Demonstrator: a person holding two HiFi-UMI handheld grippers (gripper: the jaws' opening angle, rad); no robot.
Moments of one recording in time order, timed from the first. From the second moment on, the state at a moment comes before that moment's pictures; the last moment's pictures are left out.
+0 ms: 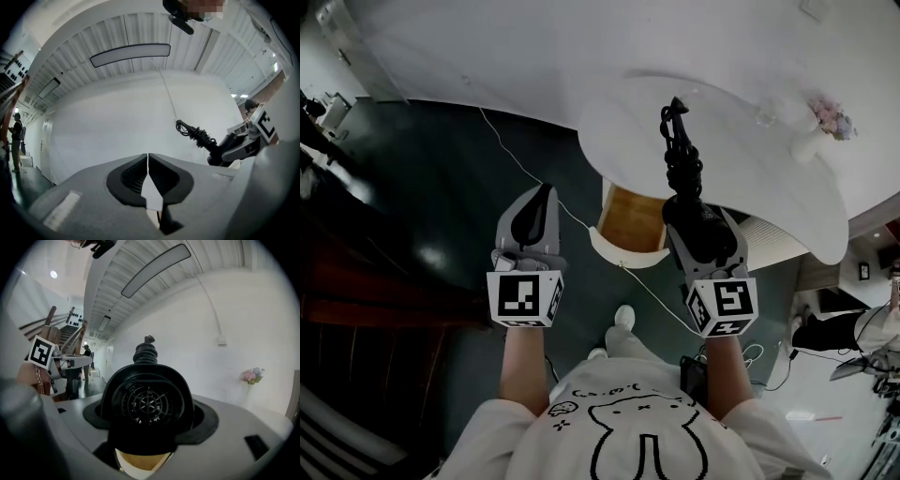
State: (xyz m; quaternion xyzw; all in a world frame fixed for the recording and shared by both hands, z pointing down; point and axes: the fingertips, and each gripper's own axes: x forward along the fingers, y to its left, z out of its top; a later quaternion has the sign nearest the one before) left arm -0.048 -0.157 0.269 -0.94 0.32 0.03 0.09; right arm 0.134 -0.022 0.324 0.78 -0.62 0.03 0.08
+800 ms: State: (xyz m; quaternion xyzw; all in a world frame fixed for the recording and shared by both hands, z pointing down) left arm 0.008 -0.217 0.323 -0.94 0.33 -0.03 0.07; right arm 0.166 -0.111 0.417 0.71 -0.69 0.11 0.13
